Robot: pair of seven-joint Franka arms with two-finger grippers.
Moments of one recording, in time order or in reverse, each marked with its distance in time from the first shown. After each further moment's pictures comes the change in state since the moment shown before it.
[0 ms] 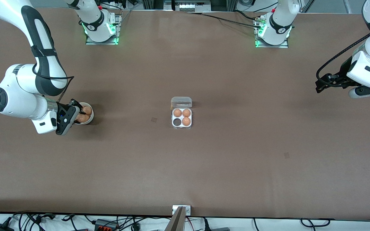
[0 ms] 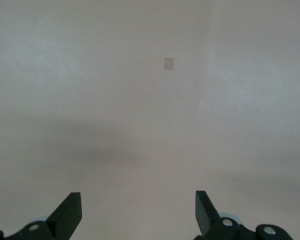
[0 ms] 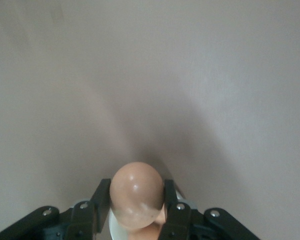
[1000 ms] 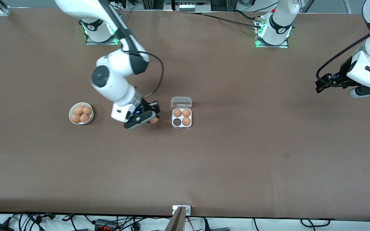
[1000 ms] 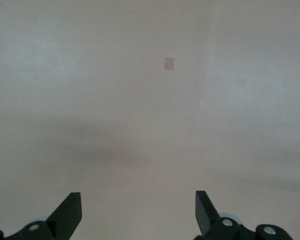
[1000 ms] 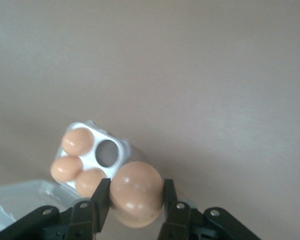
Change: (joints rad) left arm 0.000 0.000 0.000 0.000 0.000 0.000 0.000; right arm 0.515 0.106 0.010 0.026 0.104 0.457 0.990
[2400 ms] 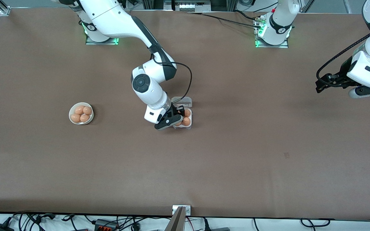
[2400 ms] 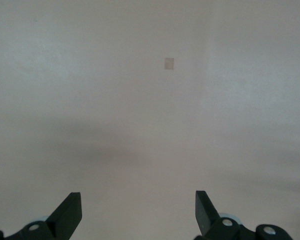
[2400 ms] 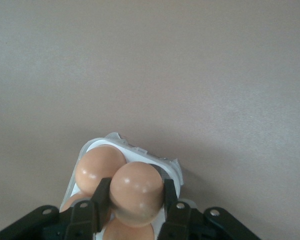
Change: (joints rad) left arm 0.001 0.000 0.000 0.000 0.000 -0.001 0.000; right arm 0.112 0.237 -0.005 0.153 0.000 0.096 0.126
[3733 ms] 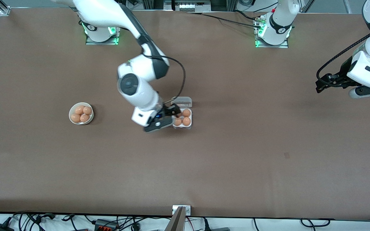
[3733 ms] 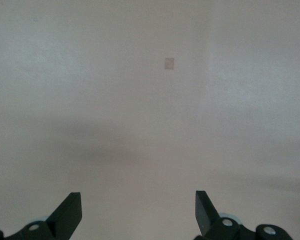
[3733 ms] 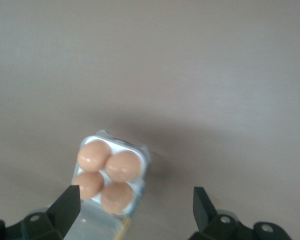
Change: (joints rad) left arm 0.001 0.000 0.000 0.000 0.000 0.000 0.000; right arm 0.003 -0.140 -0.175 0.133 0.000 -0.445 0.040
